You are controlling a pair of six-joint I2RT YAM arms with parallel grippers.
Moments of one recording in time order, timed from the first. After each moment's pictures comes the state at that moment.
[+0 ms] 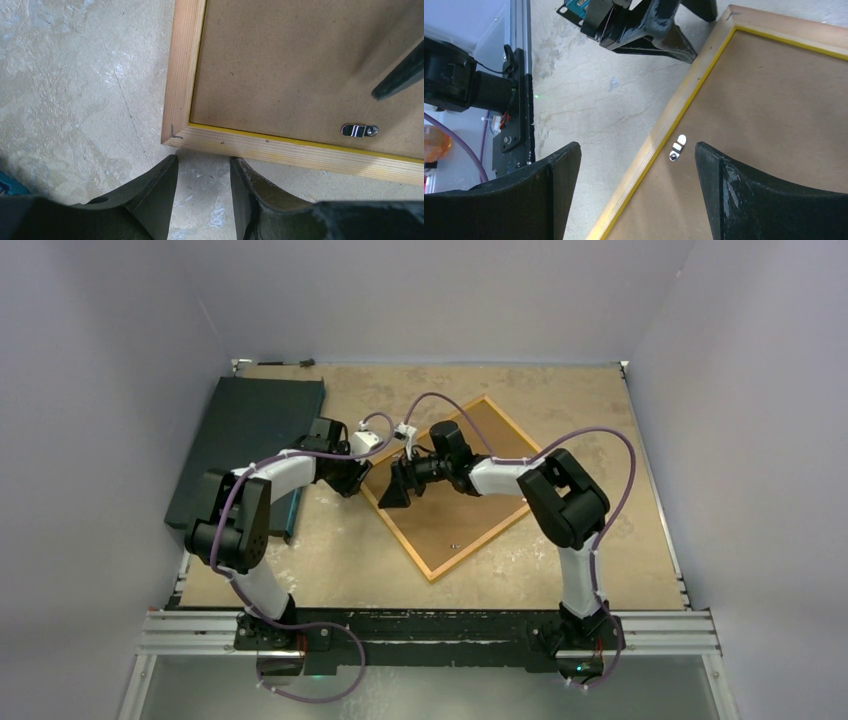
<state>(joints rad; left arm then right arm) -0.24 1.72 0.98 -0.30 0.24 0.45 0.65 2.03 1.19 0.31 -0.85 0.26</state>
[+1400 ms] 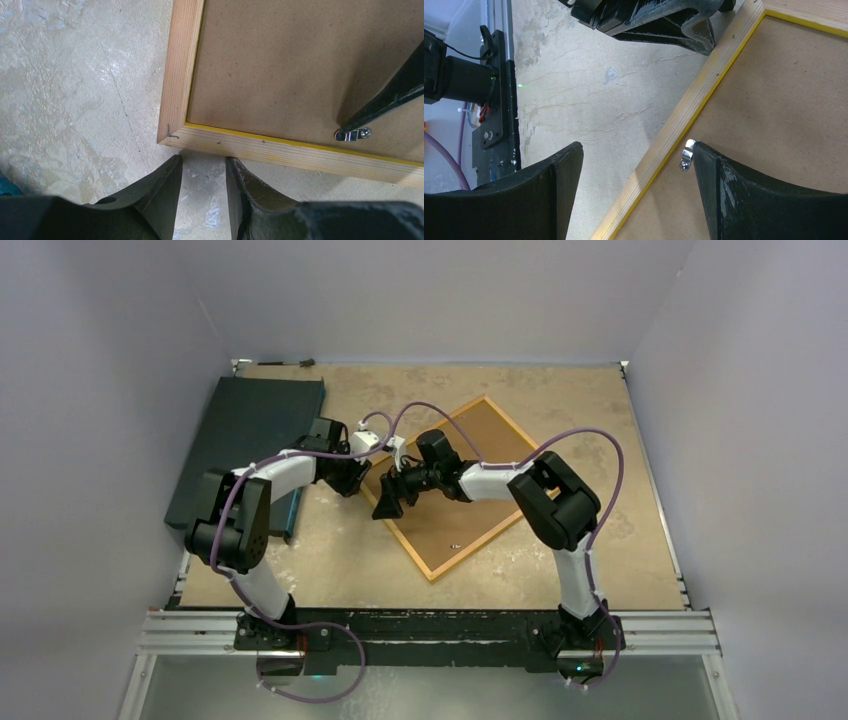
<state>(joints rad) -0.24 1.72 0.98 -0.31 0.25 0.42 0.73 2.07 1.21 0.25 -0.78 0.19</state>
